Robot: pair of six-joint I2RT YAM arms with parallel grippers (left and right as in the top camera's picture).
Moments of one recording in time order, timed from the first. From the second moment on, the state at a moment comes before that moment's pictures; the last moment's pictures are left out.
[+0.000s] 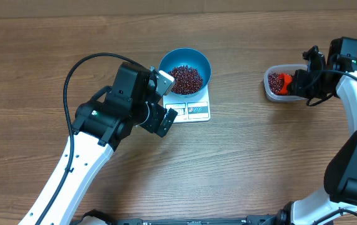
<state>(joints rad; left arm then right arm) -0.44 1.33 1.29 -0.95 0.09 0.13 -0.26 1.80 1.40 -0.90 -0.34 -0.09</state>
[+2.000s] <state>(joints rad) -0.44 1.33 1.29 -0.95 0.09 0.13 -0.42 1.86 1.35 -0.84 -0.75 -0.11</state>
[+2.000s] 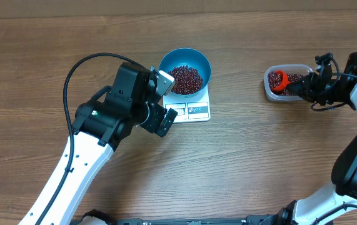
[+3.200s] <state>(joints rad) -0.44 1.33 1.29 -0.95 0.09 0.13 -0.60 1.86 1.35 -1.05 -1.13 -0.26</state>
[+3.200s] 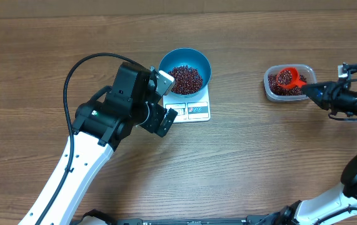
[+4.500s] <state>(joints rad) -0.44 1.33 1.29 -0.95 0.09 0.13 0.18 1.85 1.54 -0.74 -0.78 0.10</state>
